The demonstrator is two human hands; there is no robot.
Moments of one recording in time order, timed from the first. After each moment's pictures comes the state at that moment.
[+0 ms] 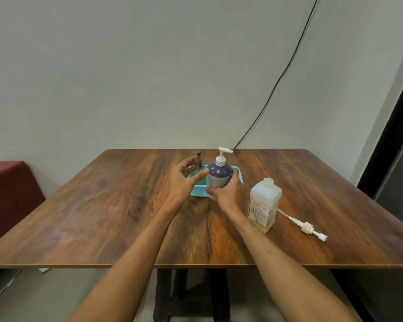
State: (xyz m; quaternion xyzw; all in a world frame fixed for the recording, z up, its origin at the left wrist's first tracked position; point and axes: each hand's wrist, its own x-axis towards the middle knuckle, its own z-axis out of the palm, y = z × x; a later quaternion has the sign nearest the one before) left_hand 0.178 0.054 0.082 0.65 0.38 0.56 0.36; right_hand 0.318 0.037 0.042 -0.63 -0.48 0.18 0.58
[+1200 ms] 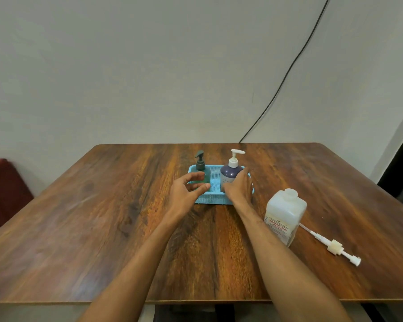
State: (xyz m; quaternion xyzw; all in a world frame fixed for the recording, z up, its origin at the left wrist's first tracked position) left_hand 0.187 0.126 0.030 0.65 0.42 0.50 0.40; right_hand 0.351 0.135 0.027 -0.75 -0.44 0.16 0.46
